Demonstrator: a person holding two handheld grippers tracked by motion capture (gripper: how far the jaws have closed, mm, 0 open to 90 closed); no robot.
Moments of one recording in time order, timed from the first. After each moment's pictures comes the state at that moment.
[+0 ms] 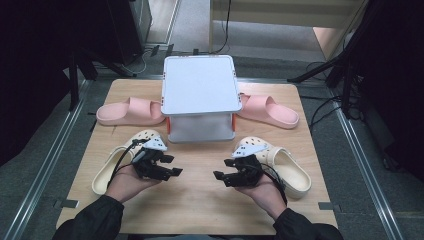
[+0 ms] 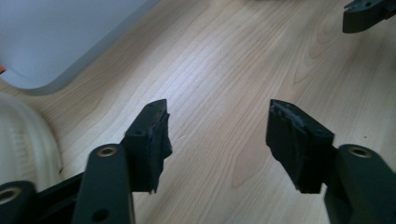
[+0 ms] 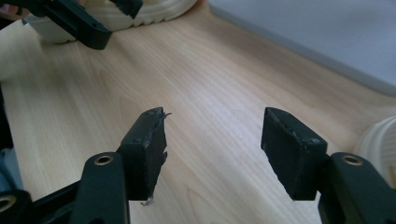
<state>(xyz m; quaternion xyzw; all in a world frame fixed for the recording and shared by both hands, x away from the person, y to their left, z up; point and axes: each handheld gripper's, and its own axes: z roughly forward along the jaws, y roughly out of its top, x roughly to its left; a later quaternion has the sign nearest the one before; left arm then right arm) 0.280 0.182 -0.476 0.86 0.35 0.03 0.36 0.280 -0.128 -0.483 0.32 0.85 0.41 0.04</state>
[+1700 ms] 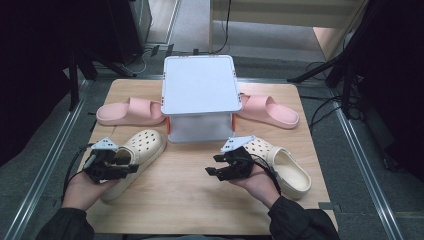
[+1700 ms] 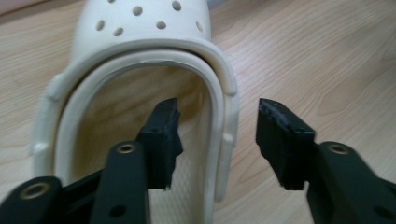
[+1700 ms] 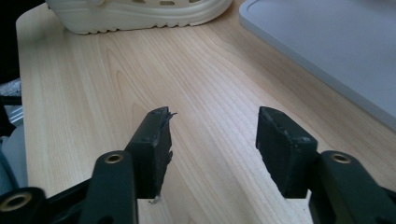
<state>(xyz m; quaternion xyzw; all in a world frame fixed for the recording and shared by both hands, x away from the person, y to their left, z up) 0.257 0.284 -0.479 0.81 0.47 0.08 0.34 0.302 -0.105 -0.479 0.25 0.88 0.41 0.01</state>
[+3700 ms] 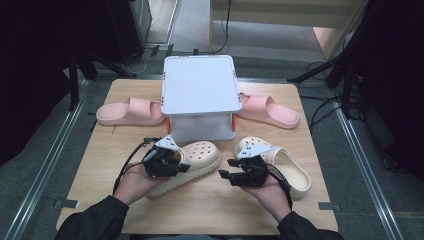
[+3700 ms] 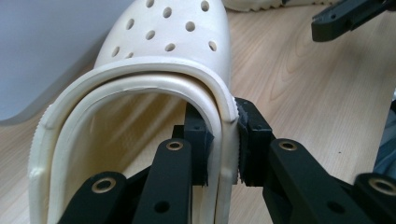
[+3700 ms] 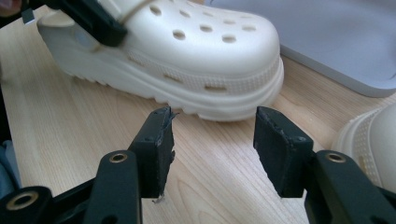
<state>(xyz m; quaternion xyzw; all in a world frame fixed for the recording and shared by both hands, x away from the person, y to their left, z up) 0.281 0.143 -0.467 0.88 0.33 0.02 0.35 0.279 -0.141 -0.480 0.31 0.85 0.42 0.05</state>
